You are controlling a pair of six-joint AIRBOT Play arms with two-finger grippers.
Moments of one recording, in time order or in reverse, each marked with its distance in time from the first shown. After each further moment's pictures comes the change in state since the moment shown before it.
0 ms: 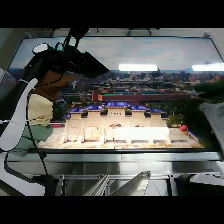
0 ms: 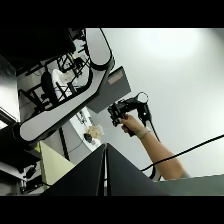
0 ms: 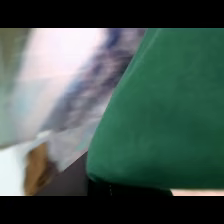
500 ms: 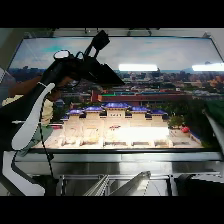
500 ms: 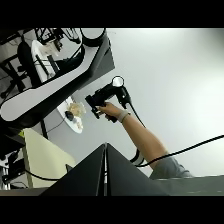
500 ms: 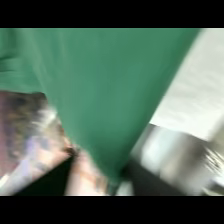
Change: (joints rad) left arm -0.129 -0.069 0.000 0.001 0.000 0.000; right arm -0.252 -0.037 -0.079 -0.514 0.092 0.093
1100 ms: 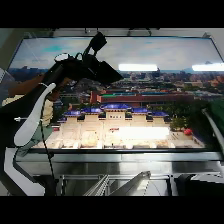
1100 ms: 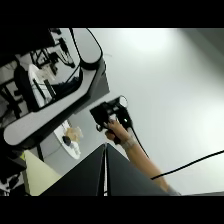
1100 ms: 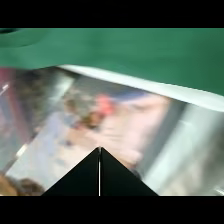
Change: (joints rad) left arm 0.060 -0.008 0.000 -0.061 0.053 -0.001; right arm 0.120 0.007 -0.030 0.220 -0.007 0.037
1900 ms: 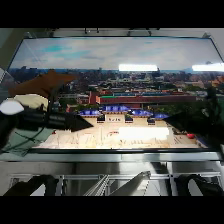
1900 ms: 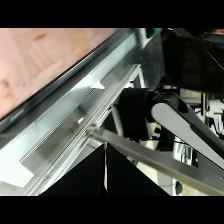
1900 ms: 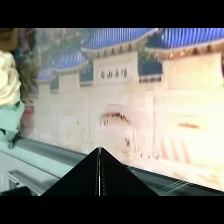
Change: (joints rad) left arm 0.225 0.903 -1.100 0.602 0.405 -0.019; right arm 0.938 0.904 -1.101 0.382 -0.575 -0.447
